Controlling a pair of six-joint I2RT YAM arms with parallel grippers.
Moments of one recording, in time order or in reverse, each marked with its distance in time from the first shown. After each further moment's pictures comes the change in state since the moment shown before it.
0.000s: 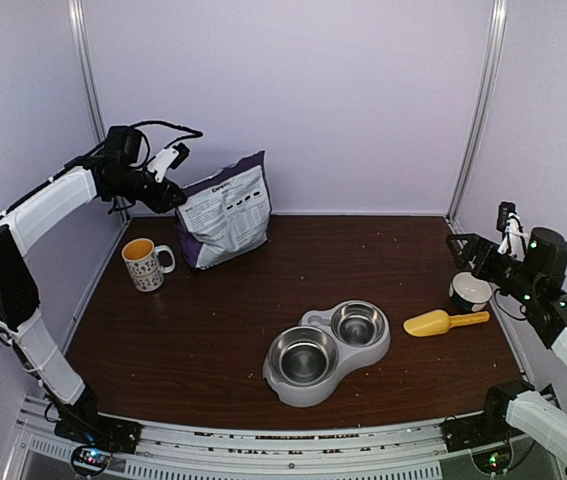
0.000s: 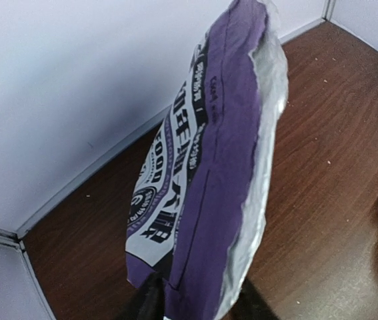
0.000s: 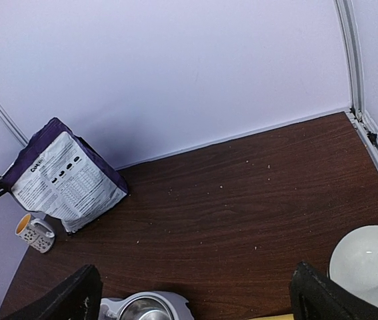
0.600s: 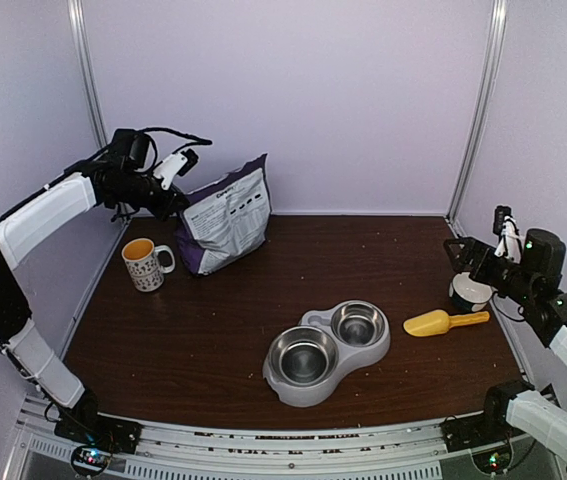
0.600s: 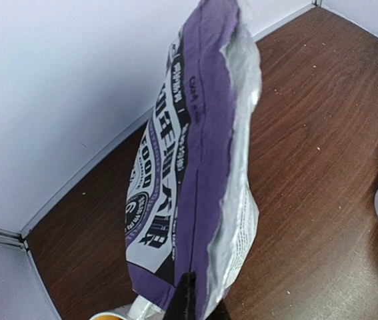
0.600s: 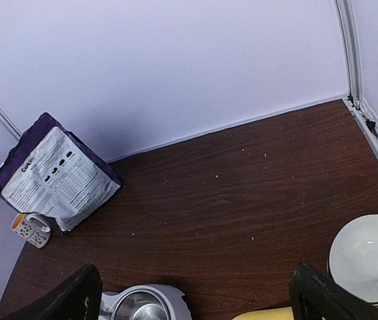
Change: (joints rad) left arm -0.079 -0.070 -0.070 -0.001 -0.071 -0.002; right arm 0.000 0.021 -0.009 -0.011 0.000 0.002
